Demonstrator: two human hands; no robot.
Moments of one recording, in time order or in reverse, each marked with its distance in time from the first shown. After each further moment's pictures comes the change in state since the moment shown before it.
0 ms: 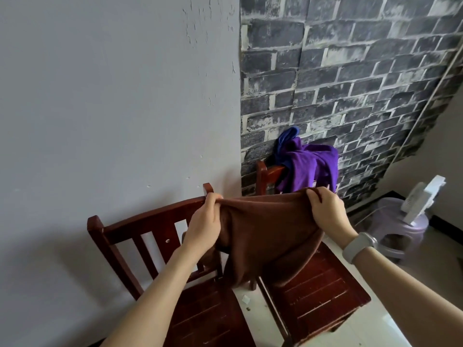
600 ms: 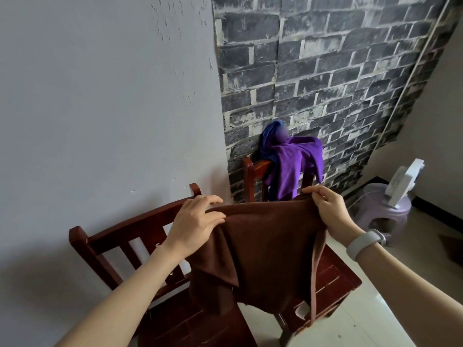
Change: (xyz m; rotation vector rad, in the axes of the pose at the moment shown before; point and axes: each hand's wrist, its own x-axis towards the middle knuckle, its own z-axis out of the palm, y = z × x) left_hand 0.005 -0.004 -0.008 0.420 -0.005 0.650; right_hand -0.005 0.033 -0.011 0.494 -0.009 0.138
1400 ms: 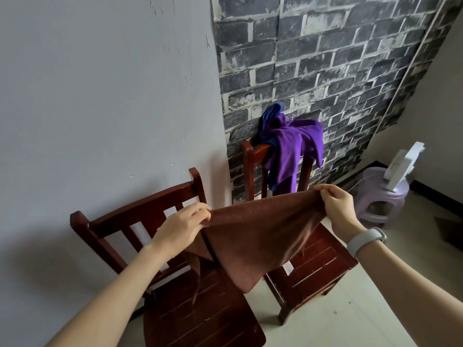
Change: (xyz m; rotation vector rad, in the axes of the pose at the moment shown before) left_hand -0.044 -0.016 0.001 -0.065 -0.218 0.001; right_hand -0.015 0.033 -0.006 0.040 0.165 0.147
